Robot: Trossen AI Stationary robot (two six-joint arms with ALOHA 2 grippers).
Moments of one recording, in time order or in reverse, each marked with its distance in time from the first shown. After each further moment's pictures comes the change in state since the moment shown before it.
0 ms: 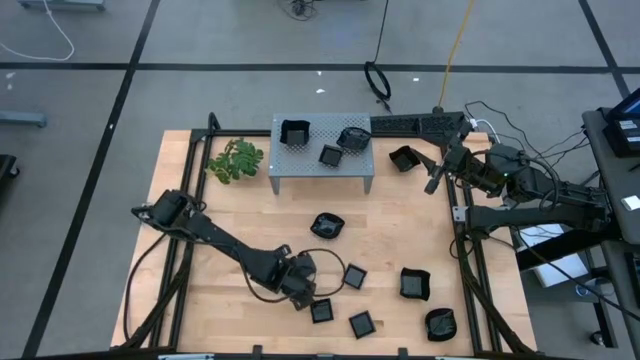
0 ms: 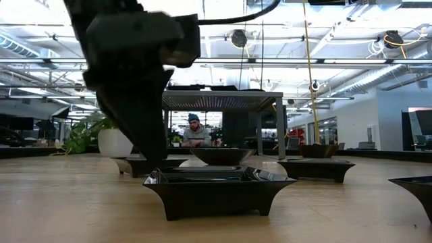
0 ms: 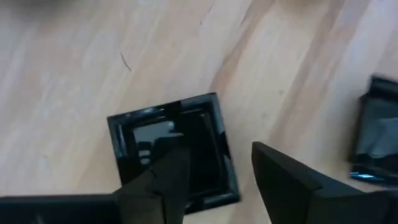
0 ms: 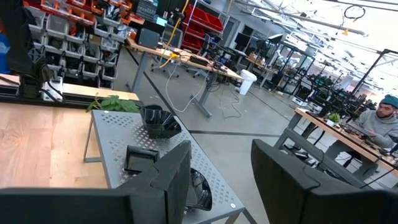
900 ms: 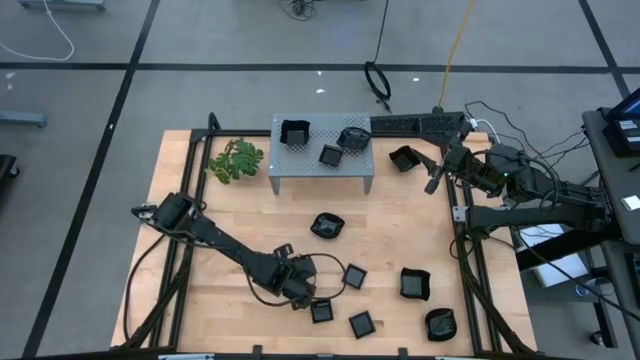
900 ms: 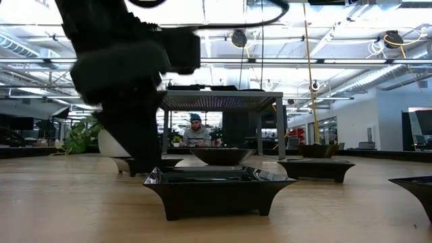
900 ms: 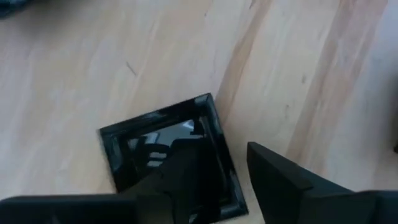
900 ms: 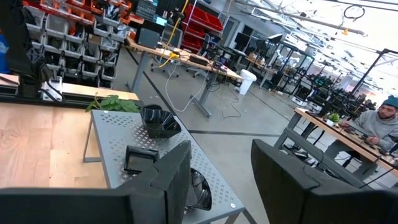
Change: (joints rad) left arm -0.004 0.037 0.001 -0.019 -0.046 0.096; right arm 0.000 0.000 0.000 0.000 0.000 0.000
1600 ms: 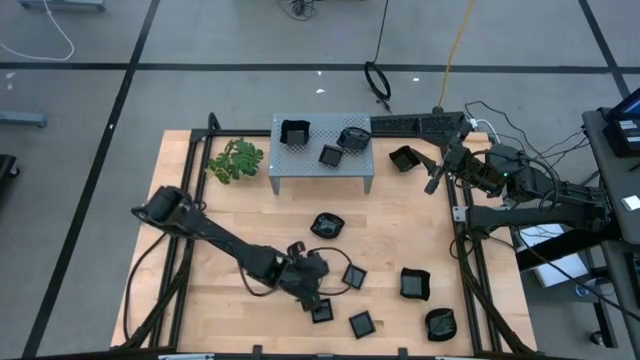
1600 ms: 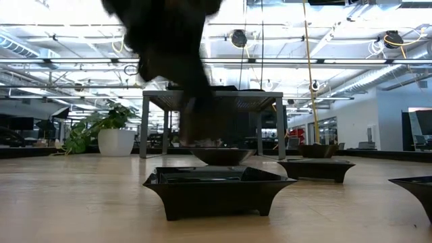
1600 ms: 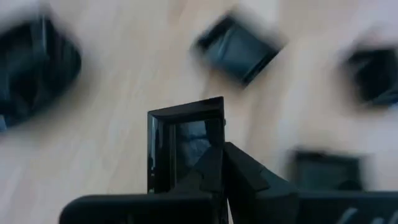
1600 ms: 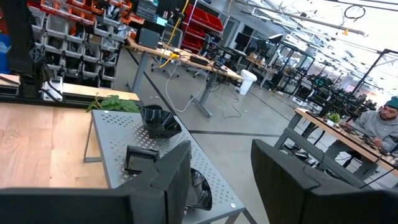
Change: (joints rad) left arm 0.020 -0.096 -0.001 0.241 -0.041 0.122; right arm 0.000 0.000 0.000 0.000 0.000 0.000
